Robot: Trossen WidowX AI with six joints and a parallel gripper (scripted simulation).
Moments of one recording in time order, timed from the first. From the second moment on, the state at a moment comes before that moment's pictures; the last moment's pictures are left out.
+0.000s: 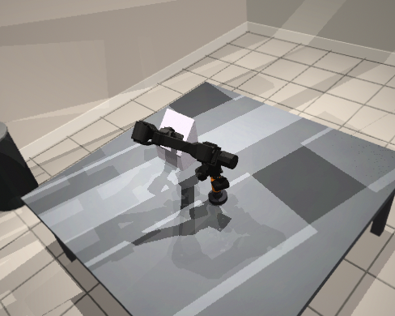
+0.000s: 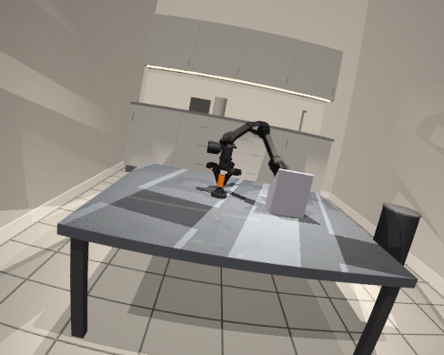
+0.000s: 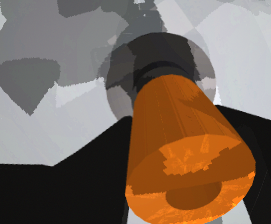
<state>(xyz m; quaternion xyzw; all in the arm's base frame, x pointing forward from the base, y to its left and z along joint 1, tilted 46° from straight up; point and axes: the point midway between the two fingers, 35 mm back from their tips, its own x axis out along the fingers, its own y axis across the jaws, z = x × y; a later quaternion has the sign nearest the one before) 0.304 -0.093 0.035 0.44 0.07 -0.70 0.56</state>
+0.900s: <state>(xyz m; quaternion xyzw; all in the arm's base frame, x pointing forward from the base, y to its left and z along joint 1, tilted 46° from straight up) 0.304 -0.103 0.025 0.44 0.07 -0.70 0.55</state>
